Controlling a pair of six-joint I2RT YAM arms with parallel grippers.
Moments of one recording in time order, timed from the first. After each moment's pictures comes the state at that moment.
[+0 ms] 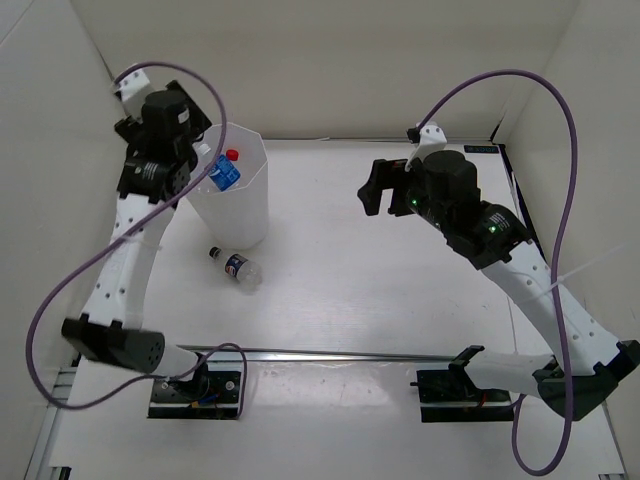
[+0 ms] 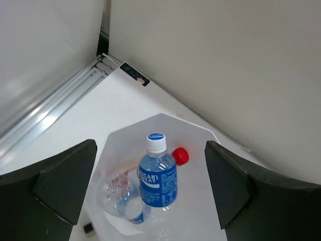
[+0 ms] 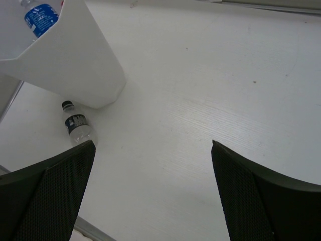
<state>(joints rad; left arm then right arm) -0.22 1.48 1.80 -0.60 -0.67 -0.46 0.69 1.17 1.44 -0.63 0.15 0.32</state>
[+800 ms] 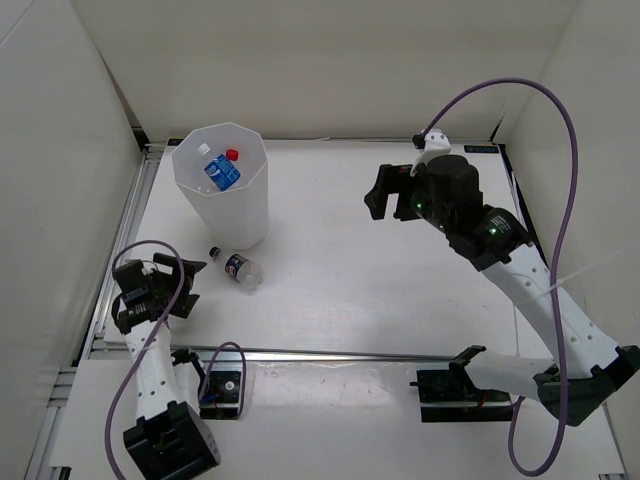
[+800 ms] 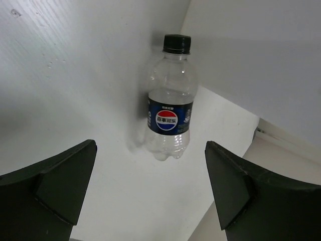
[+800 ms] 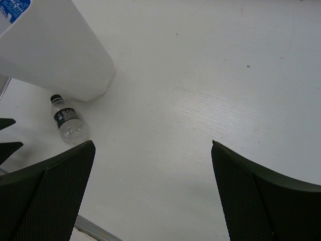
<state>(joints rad) 0.44 0.72 0.45 -0.53 0.38 -0.94 0.63 1.15 1.38 -0.63 0.12 0.33</state>
